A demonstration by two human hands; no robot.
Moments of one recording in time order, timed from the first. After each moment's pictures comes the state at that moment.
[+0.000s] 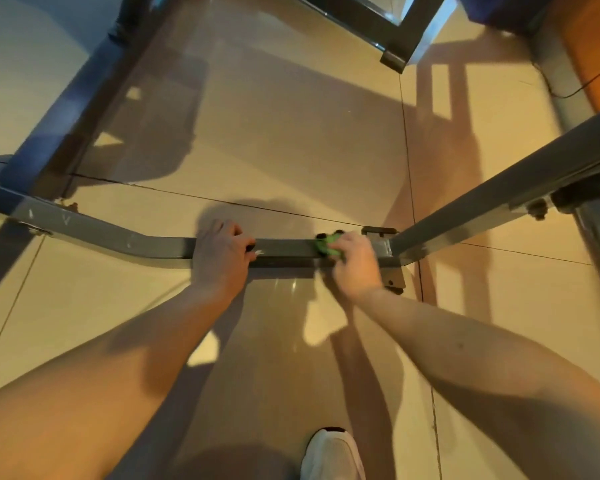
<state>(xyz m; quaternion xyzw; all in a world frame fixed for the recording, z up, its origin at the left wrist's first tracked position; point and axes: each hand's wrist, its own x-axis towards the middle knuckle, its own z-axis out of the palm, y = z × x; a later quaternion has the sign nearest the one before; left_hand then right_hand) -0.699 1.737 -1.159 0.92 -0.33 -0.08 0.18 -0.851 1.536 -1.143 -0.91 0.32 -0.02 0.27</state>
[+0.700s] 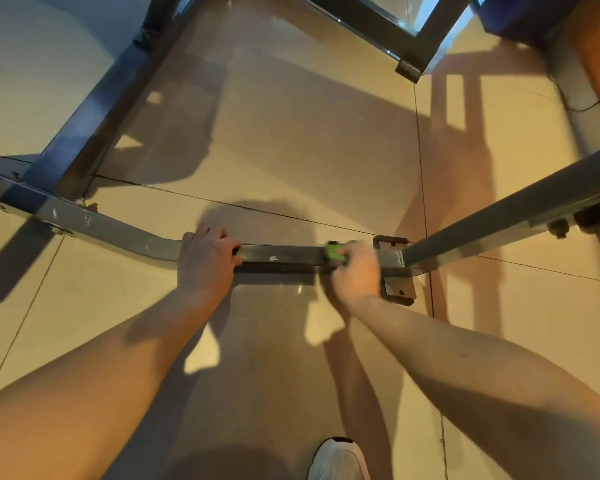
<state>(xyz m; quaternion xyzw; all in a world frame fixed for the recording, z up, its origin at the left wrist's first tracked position) -0.675 1.767 -1.154 0.94 -0.31 -0.08 0.11 -0.826 1.559 -1.149 -0.86 0.44 -0.03 0.27</state>
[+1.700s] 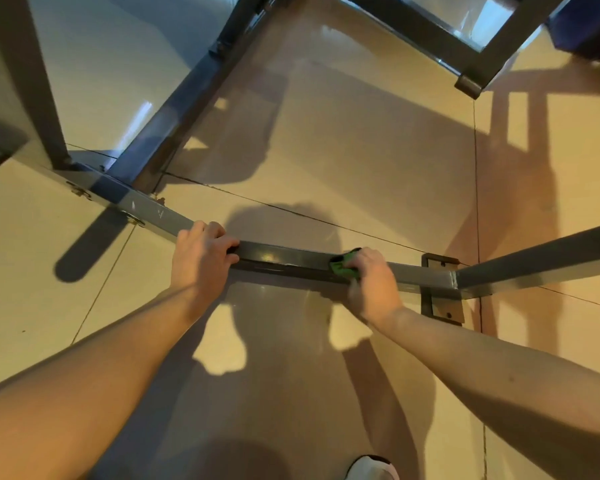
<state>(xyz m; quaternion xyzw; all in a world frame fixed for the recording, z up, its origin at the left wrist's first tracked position) -0.635 1.855 -1.162 0.95 -0.28 -0.02 0.15 -0.798 1.598 -1.142 -0.95 0.21 0.00 0.25</state>
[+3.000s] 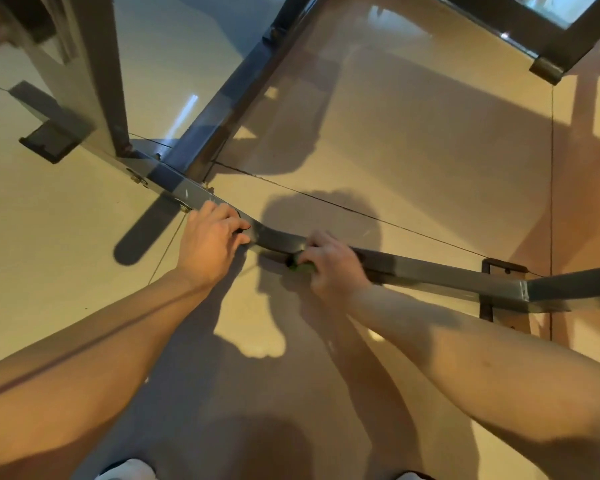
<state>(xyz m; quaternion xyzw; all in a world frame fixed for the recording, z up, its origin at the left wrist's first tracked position) -0.596 1.915 -1.170 0.94 -0.31 0.01 0.17 -0.718 1.695 -1.162 -0.96 -0.02 0.03 0.26</state>
